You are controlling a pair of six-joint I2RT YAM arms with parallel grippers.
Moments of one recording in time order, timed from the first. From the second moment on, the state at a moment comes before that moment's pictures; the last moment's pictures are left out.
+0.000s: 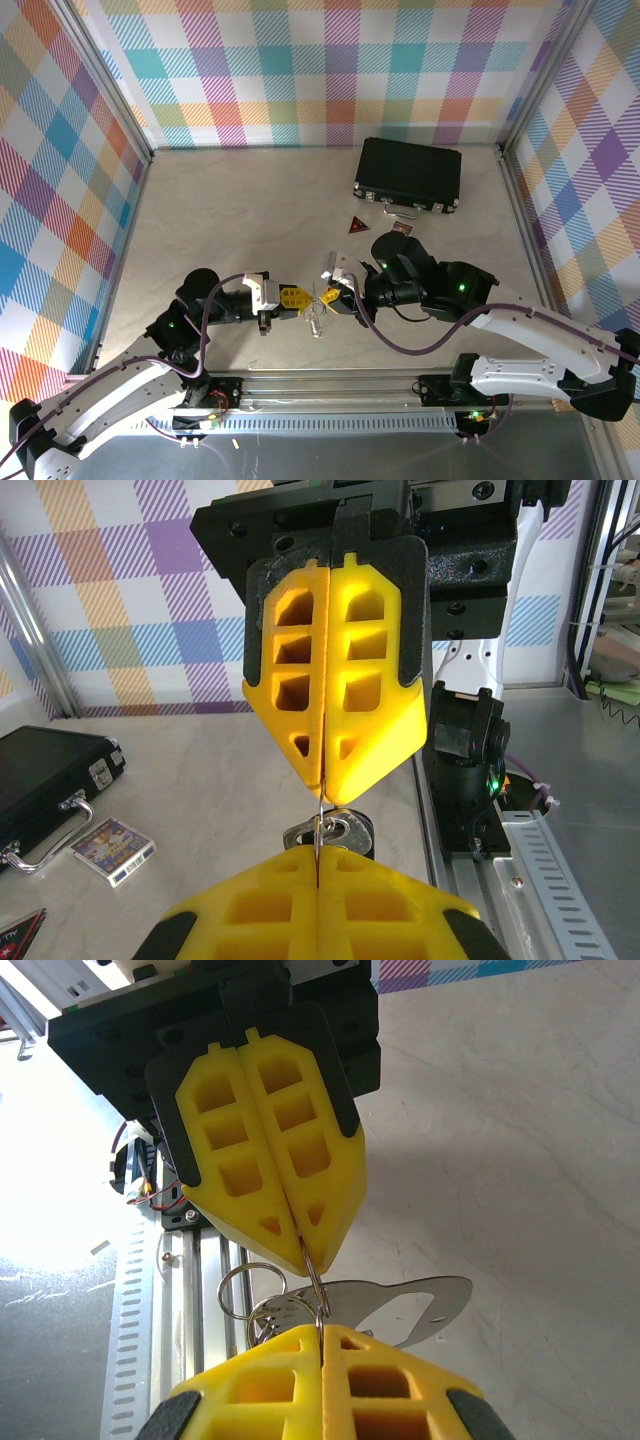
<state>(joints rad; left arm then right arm) -0.79 0.64 0.49 0.10 0.64 0.15 1.09 1.05 1.13 -0.67 -0.29 -0.17</state>
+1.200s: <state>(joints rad) -0.79 0.63 0.49 0.10 0.63 0.15 1.09 1.06 1.12 -0.65 -0.28 -0.16</state>
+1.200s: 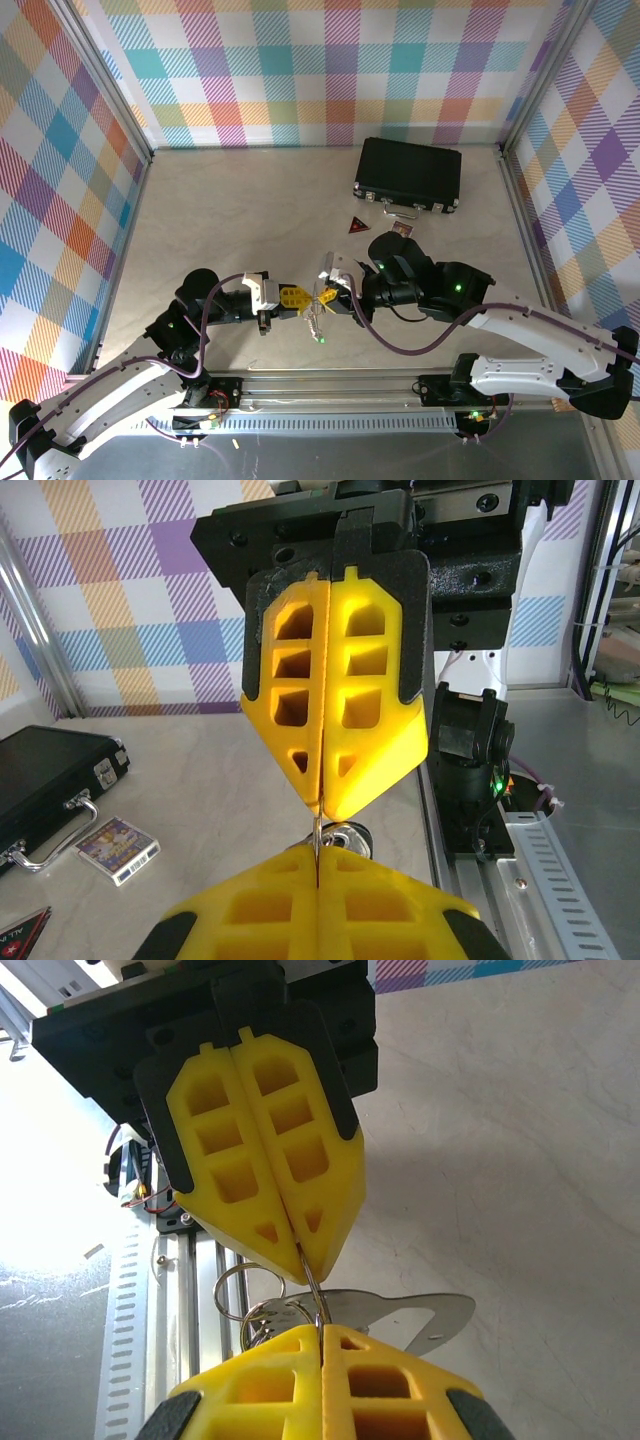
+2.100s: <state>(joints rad) -0.79 0.63 0.49 0.10 0.63 0.15 1.09 1.05 1.10 -0.66 -0.28 -0.15</state>
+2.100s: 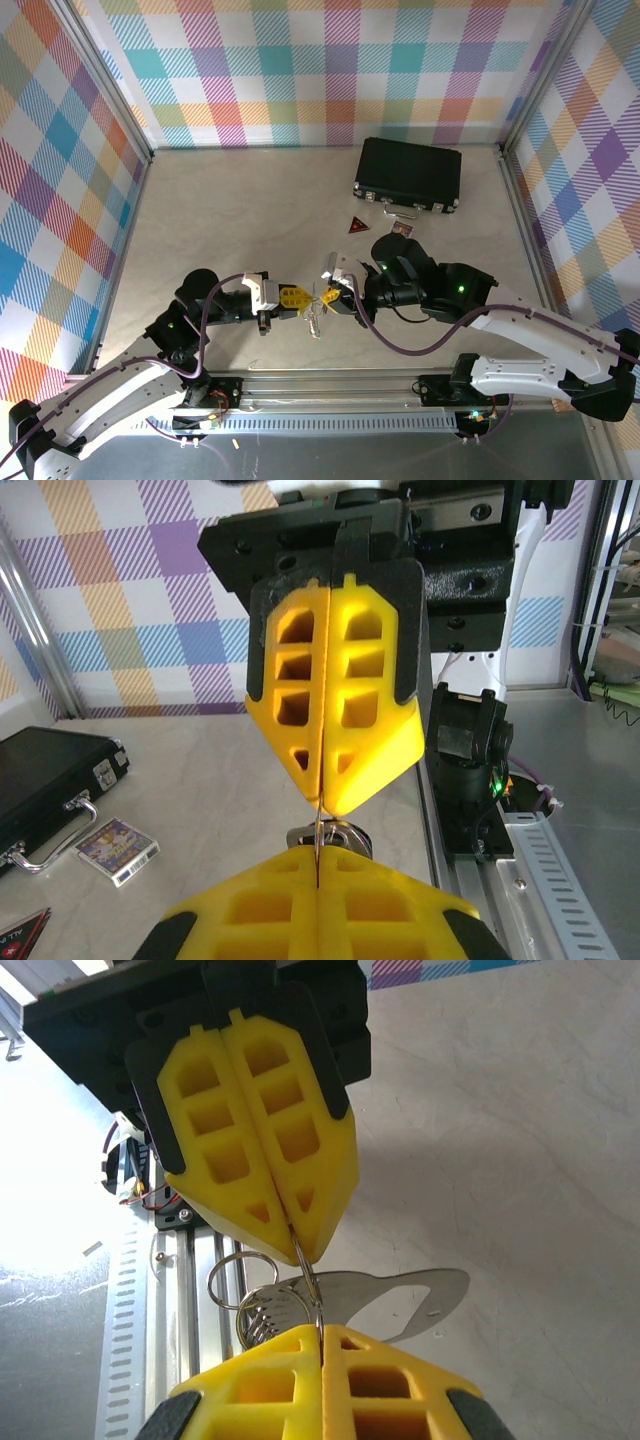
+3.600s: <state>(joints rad) -0.79 0.63 0.49 0.10 0.63 0.15 1.09 1.03 1.08 -0.60 -0.29 -0.14</state>
